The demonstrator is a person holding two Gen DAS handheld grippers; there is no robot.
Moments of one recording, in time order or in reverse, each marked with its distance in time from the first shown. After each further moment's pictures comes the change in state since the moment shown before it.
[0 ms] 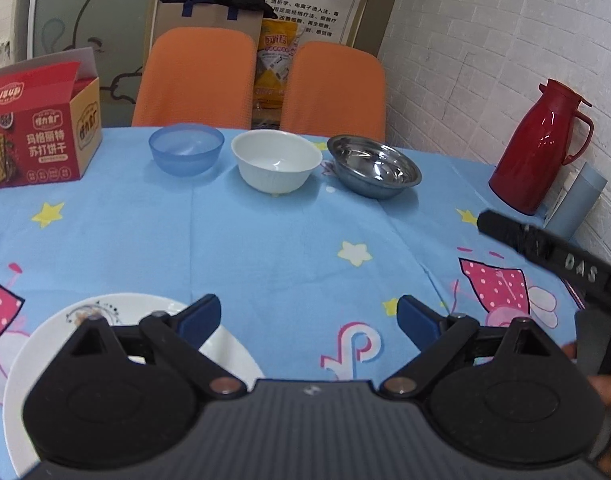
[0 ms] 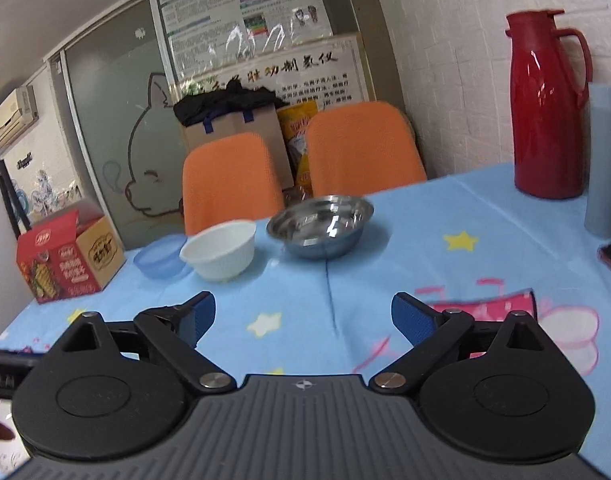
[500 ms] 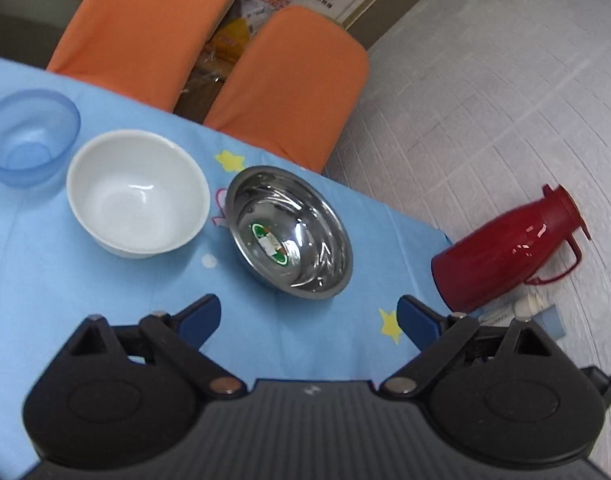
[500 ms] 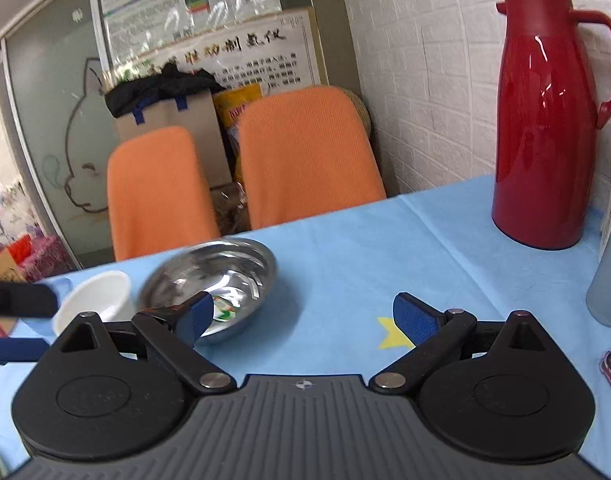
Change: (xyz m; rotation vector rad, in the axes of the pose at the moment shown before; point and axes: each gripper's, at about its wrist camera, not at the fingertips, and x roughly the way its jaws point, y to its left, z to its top) left arm 0.157 -0.031 0.120 -0.368 0.135 -0.260; right arm 0.117 -0.076 0.046 0.005 0.149 -0.117
